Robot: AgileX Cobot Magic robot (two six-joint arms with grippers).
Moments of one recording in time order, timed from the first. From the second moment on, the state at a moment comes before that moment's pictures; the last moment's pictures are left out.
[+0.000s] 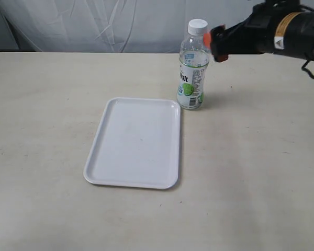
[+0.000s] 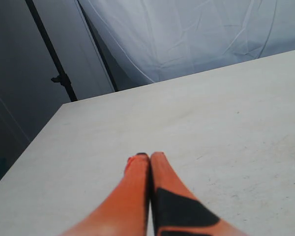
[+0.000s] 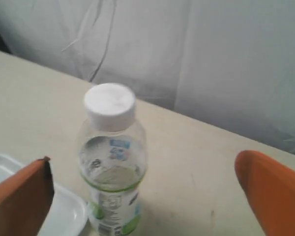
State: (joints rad) left arm 0.04 0.00 0.00 0.29 0.24 -0.04; right arm 0.42 1.54 -0.94 -0.75 -0.14 0.58
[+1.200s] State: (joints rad) left arm 0.04 0.00 0.00 0.29 0.24 -0.04; right arm 0.45 2.01 -1.23 -0.75 -0.25 0.55
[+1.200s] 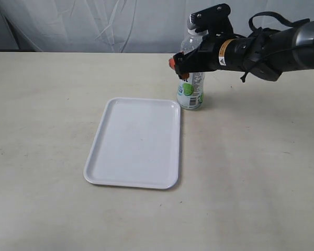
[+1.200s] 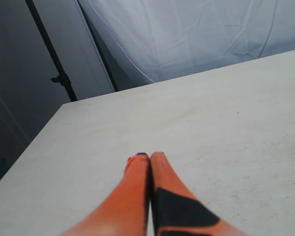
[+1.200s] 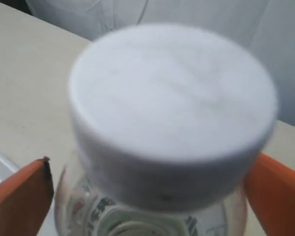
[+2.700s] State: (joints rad) left arm 0.04 0.00 0.00 0.29 0.24 -0.04; right arm 0.50 1.57 -1.23 -0.62 -0.03 0.57
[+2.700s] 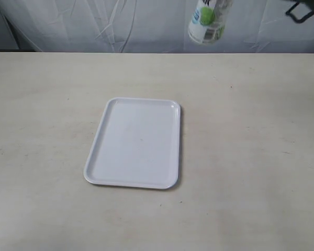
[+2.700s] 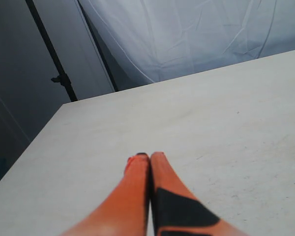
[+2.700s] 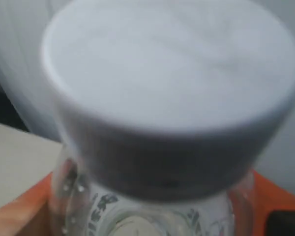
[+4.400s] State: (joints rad) left arm 0.04 0.00 0.00 0.29 0.24 -0.04; right arm 0.90 1.38 -0.81 -0.64 -0.08 0.57
